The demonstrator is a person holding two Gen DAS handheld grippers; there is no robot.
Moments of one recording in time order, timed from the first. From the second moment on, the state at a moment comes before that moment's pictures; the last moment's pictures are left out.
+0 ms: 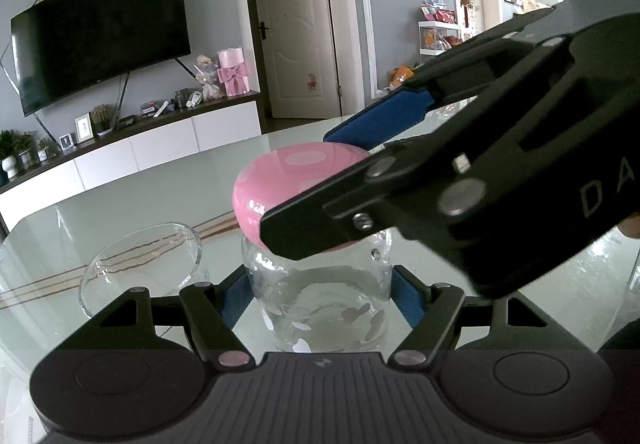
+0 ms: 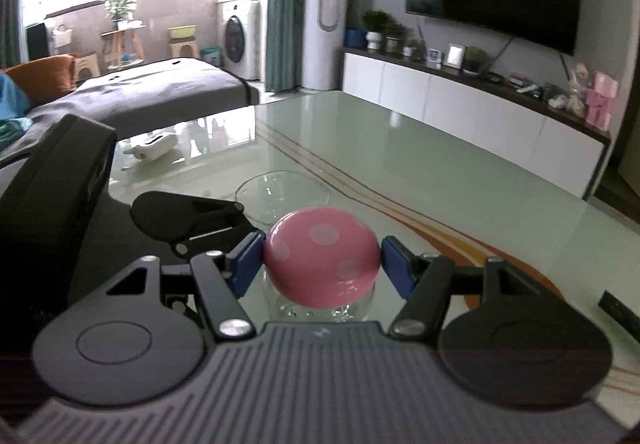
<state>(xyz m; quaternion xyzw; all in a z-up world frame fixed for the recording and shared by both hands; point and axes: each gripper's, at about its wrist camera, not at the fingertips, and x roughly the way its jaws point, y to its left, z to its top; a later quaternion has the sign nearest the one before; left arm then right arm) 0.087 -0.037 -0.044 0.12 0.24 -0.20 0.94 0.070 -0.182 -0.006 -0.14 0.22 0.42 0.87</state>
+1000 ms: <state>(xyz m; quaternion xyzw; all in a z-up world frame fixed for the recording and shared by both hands) 0.092 -0.033 -0.040 0.12 0.24 -0.21 0.94 0.054 -0.192 0.006 -0.15 0.19 0.44 0.87</state>
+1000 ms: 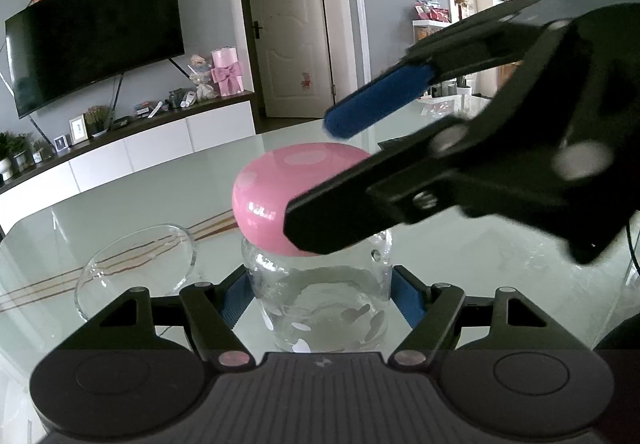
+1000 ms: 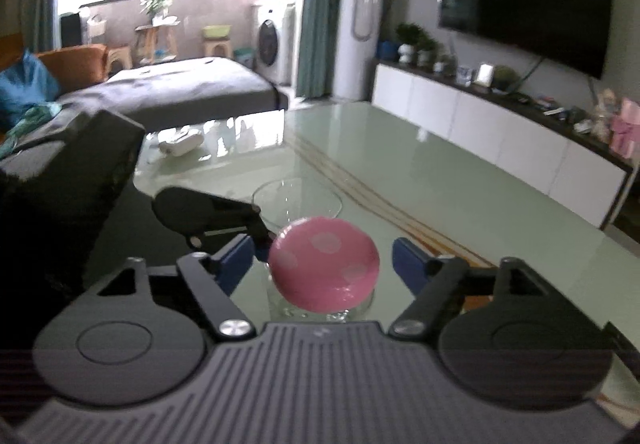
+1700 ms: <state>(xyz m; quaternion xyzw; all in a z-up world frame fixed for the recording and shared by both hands) 0.091 -0.032 -0.047 0.12 0.24 -0.21 0.94 0.048 -0.164 -0.009 -0.13 0.22 0.31 0.91</state>
